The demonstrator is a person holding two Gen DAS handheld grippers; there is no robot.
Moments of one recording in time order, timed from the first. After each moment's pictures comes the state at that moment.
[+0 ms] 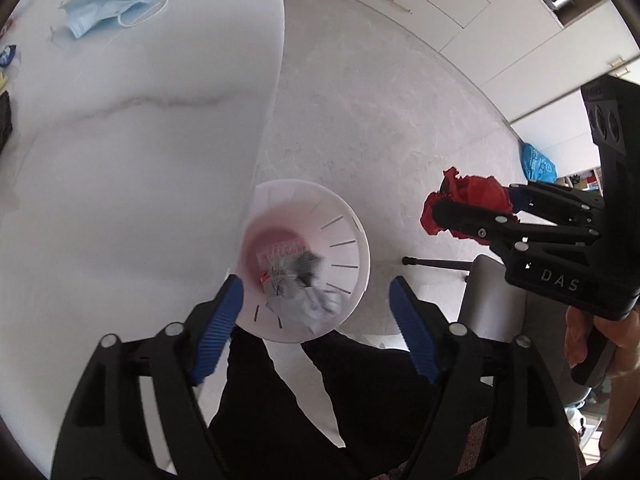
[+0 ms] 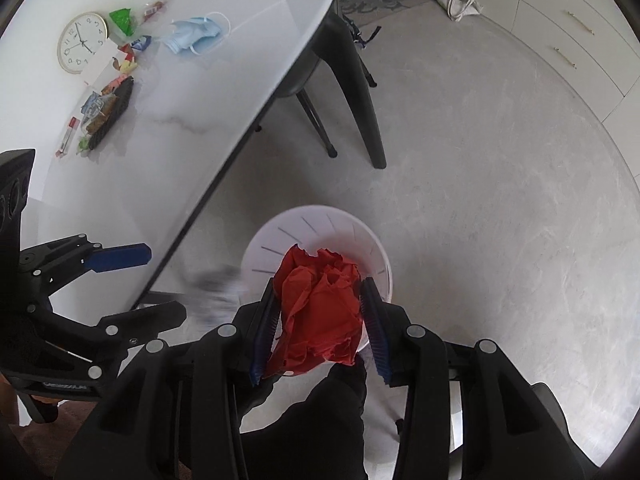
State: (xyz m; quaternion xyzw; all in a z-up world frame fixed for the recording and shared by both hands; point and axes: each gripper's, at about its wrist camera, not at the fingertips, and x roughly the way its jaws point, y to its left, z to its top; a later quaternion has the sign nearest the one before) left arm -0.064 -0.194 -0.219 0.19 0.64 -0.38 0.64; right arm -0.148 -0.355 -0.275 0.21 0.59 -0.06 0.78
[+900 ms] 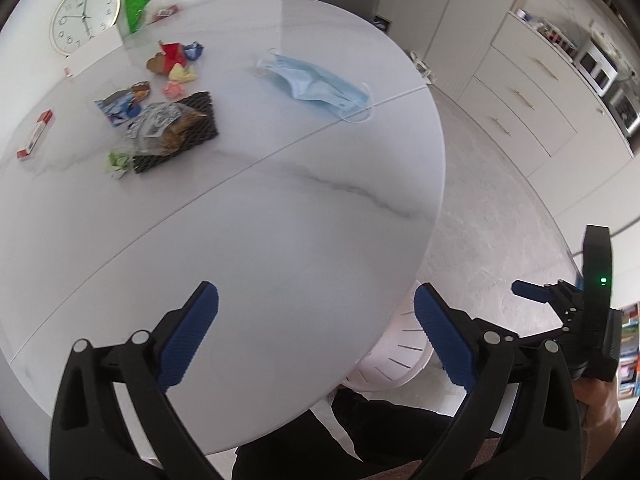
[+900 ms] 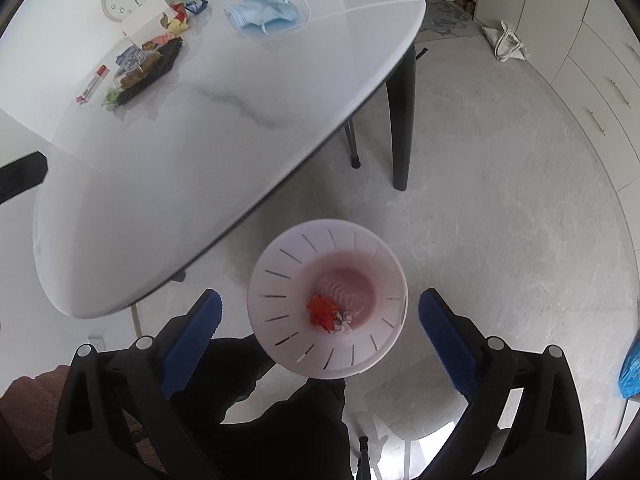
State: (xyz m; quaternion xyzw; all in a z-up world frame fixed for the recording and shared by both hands) left arm -0.007 -0.085 -0.126 0.10 0.55 -0.21 0.80; right arm -0.118 -0.311 -0.263 0.12 0.59 0.00 0.80
